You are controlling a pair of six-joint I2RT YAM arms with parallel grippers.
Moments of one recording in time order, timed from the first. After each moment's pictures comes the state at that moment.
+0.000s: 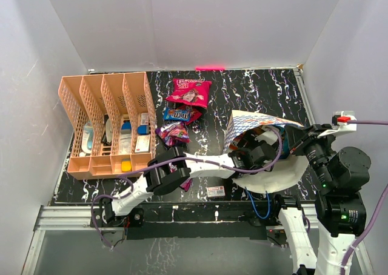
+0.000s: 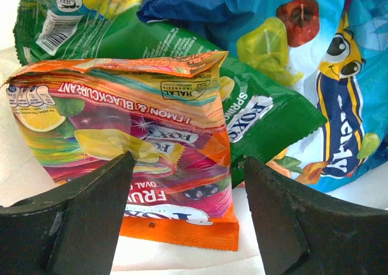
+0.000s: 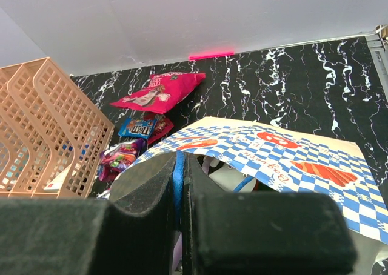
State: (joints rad) left arm -1.30 2.35 1.79 0.08 -0.83 -0.16; right arm -0.08 0.45 1.15 -0.74 -0.28 0.30
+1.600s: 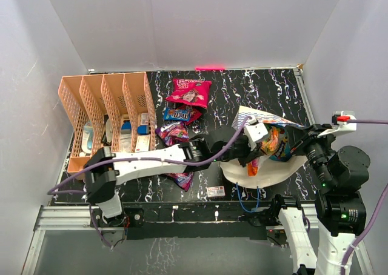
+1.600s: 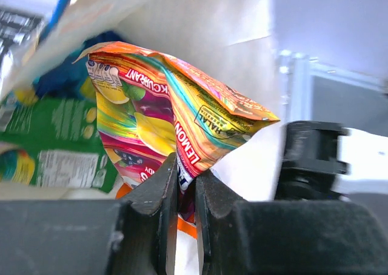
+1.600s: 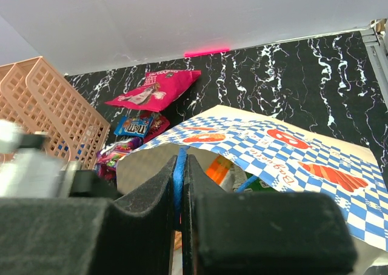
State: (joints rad) left arm -1.25 1.72 1.36 0.11 0.04 -0.05; right arm -0.08 0.45 1.15 -0.76 -0.26 0.30
